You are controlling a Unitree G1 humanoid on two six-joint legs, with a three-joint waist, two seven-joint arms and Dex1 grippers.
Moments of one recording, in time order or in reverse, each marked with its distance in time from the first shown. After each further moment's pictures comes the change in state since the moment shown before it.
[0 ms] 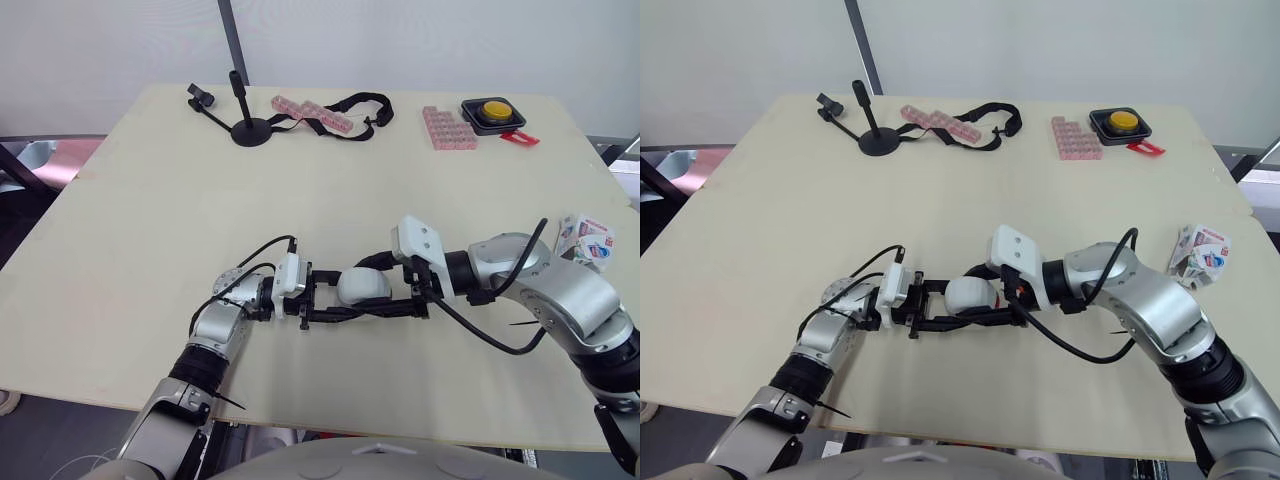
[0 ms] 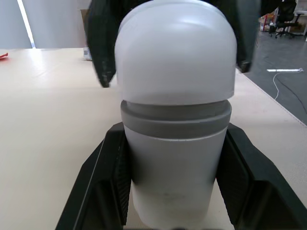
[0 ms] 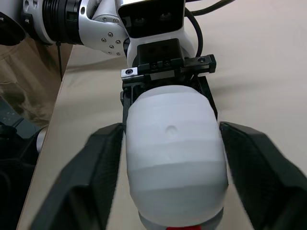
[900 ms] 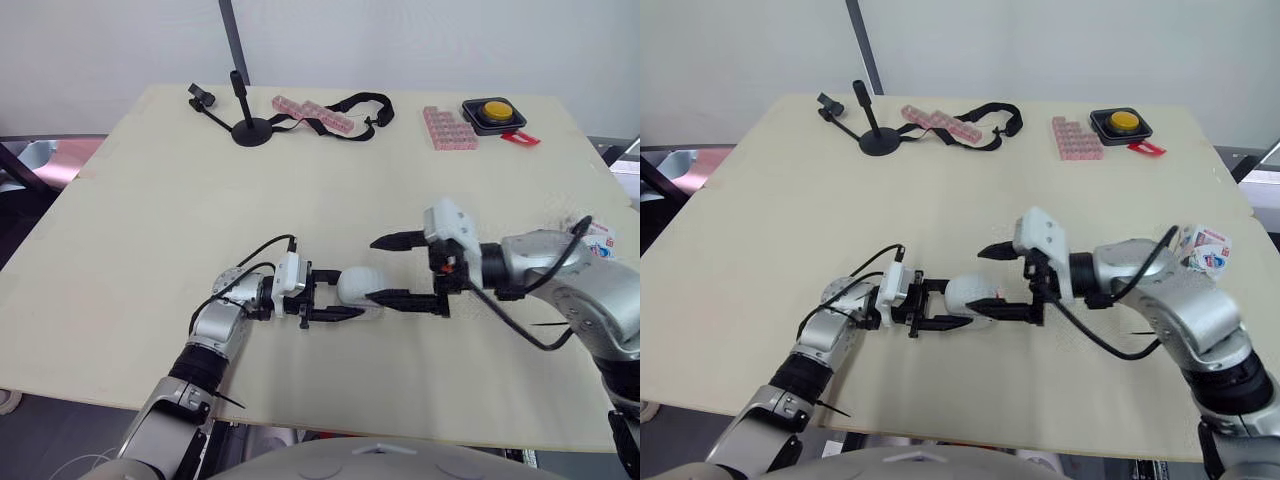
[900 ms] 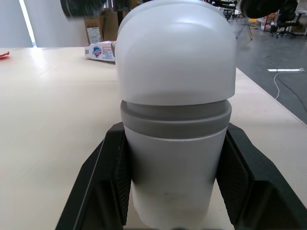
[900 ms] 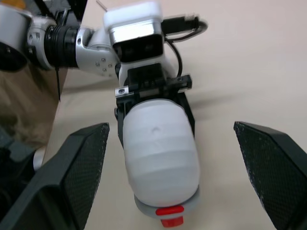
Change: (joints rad) left arm -0.005 0.003 0.000 0.001 0.000 0.006 0.000; right arm 0.087 -0.022 -0.273 -0.039 0.165 0.008 -0.015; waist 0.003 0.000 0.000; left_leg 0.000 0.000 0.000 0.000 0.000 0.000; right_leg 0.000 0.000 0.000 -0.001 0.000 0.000
